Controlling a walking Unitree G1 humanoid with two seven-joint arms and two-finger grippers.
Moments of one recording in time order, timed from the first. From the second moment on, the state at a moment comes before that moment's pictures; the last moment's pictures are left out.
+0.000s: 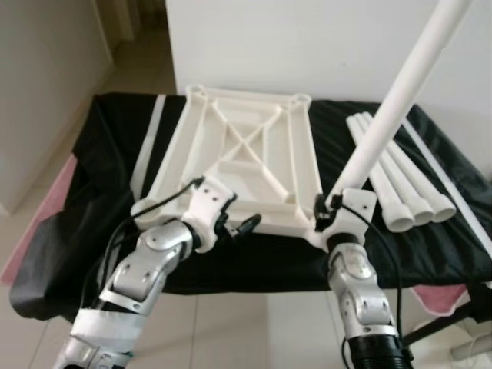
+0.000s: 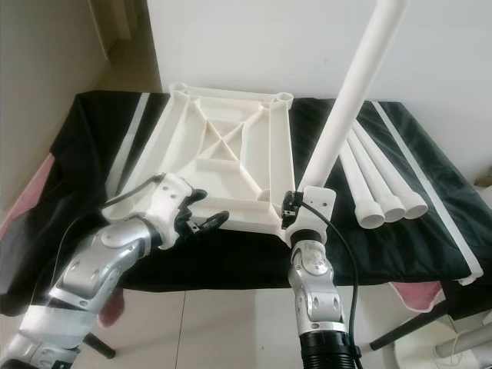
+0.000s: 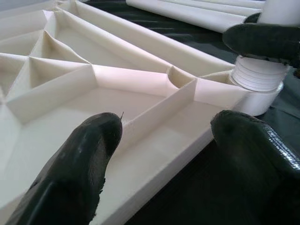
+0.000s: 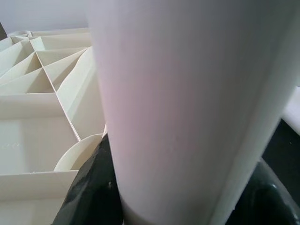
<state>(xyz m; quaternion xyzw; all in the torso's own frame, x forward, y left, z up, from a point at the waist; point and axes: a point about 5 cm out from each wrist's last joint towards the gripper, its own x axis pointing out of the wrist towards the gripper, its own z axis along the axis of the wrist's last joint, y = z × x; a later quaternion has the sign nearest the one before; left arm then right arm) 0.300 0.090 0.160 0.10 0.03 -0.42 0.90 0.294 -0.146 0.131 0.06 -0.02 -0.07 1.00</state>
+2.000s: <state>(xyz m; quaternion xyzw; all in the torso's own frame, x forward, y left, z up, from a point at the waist) 0.392 0.221 0.178 0.35 0.17 -0.23 0.89 0.189 -0.143 0.108 0.06 0.01 0.22 0.97</state>
